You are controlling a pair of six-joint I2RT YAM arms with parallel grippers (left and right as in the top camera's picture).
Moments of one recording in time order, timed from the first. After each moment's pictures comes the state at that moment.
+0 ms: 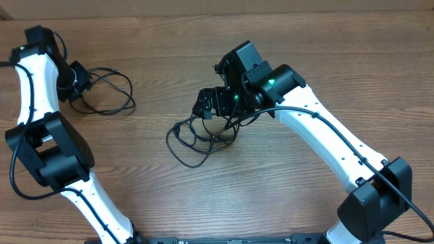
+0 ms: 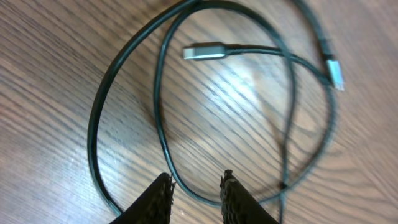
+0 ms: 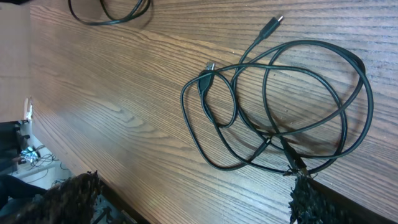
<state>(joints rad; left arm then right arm) 0.39 2.22 1.98 -1.14 0.07 -0.39 0.59 1.79 1.62 -0.93 -0.42 0.47</state>
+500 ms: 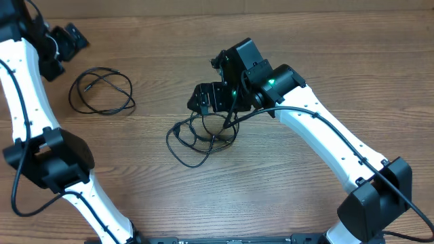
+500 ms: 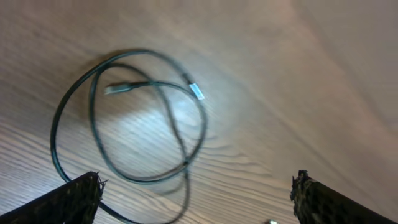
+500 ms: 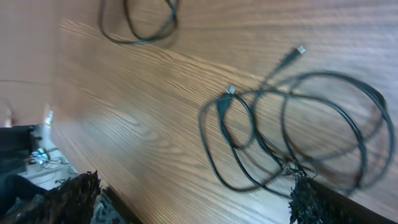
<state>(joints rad) 0.39 2.19 2.36 -1.32 0.28 -0.38 0.59 1.79 1.62 -0.82 -0.46 0.47</state>
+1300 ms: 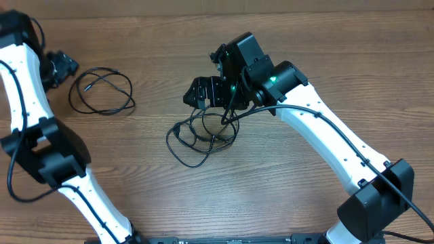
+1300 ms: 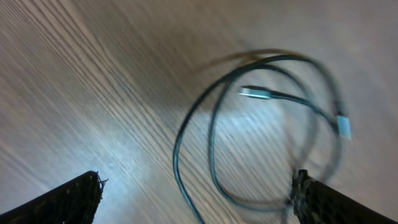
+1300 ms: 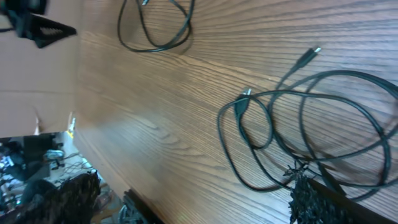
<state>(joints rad) 0.43 2.29 2.25 -1.36 -0.09 -0.54 0.59 1.79 1.67 -0.84 -0.48 0.55</state>
